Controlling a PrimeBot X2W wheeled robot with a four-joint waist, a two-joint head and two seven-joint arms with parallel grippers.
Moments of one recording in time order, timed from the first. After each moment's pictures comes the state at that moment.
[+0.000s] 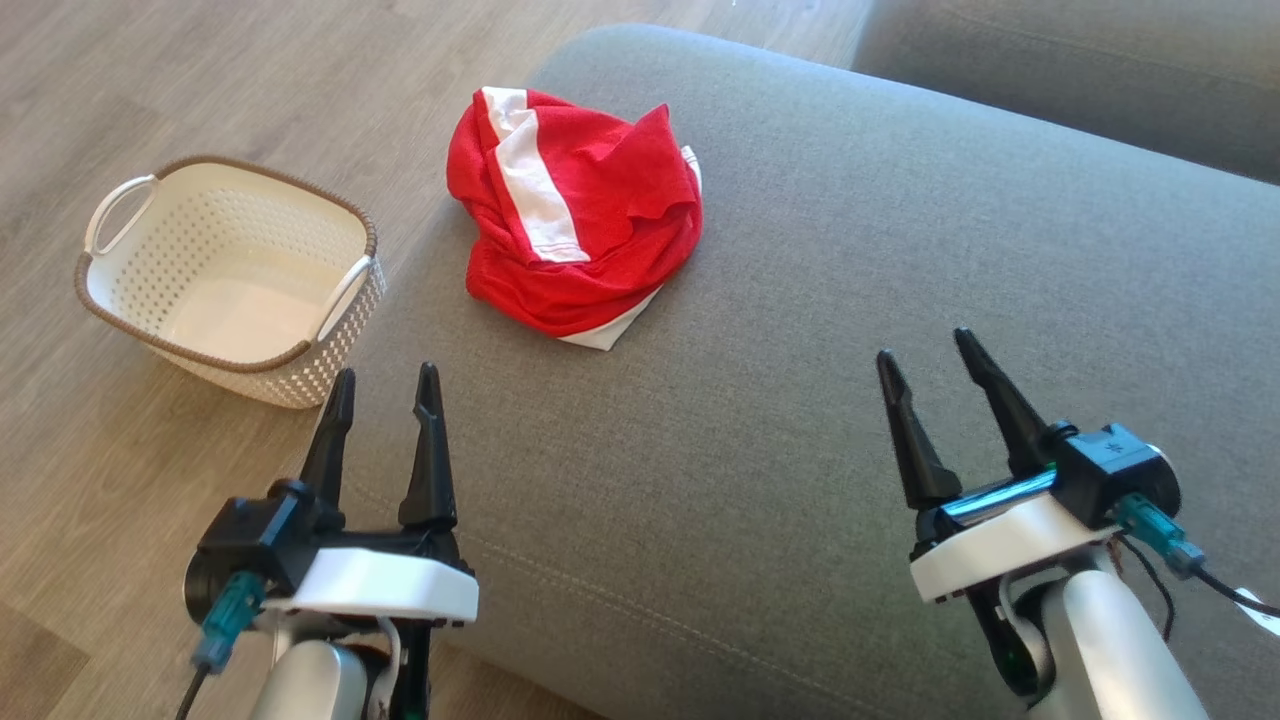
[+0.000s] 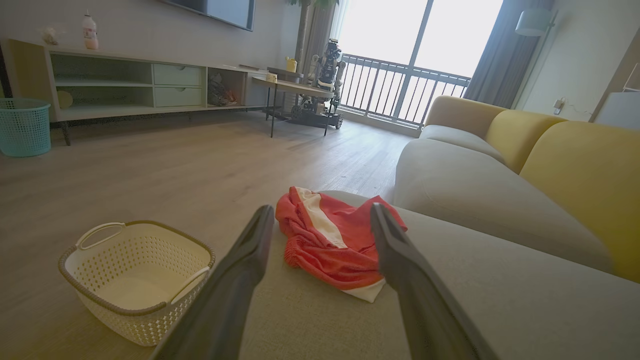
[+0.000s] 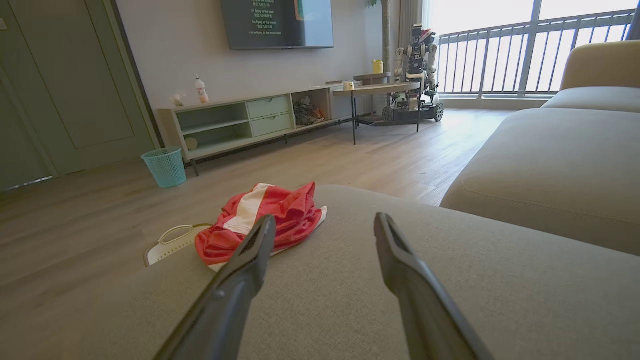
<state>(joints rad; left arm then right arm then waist) -0.03 0.05 -0.24 0.02 -0.27 0.09 -0.26 -0.13 -0.06 0.09 0.17 0.15 0.13 -0.26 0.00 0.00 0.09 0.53</state>
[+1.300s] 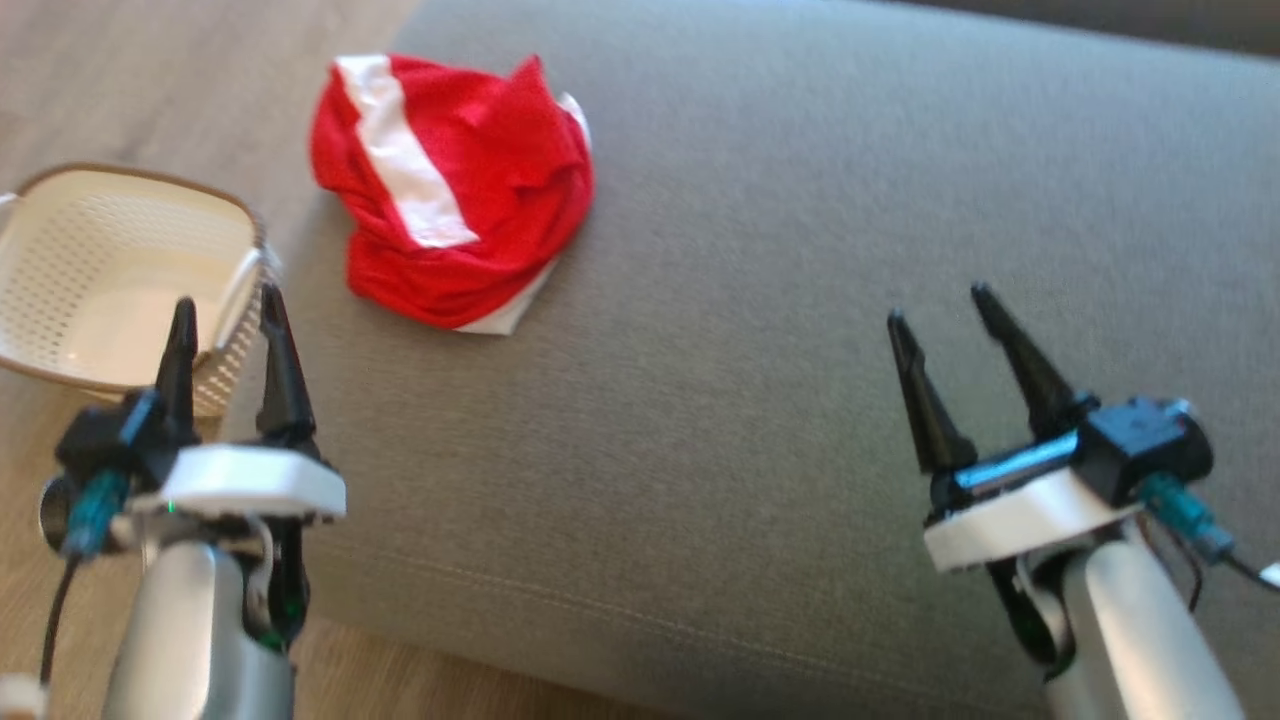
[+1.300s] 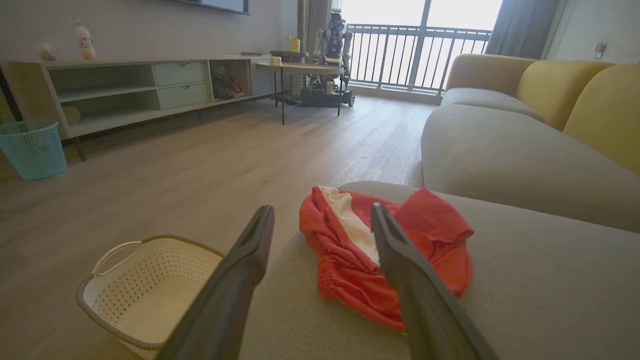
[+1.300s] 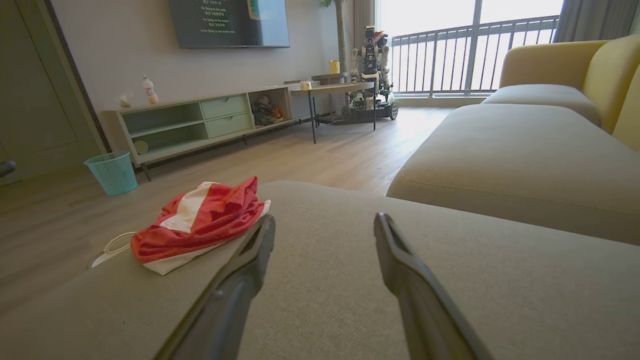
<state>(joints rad) -0.19 0.06 0.02 0.21 -0.19 0.00 -0.26 -0.14 -0.07 0.10 0.09 0.11 0.13 -0.24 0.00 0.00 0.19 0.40</state>
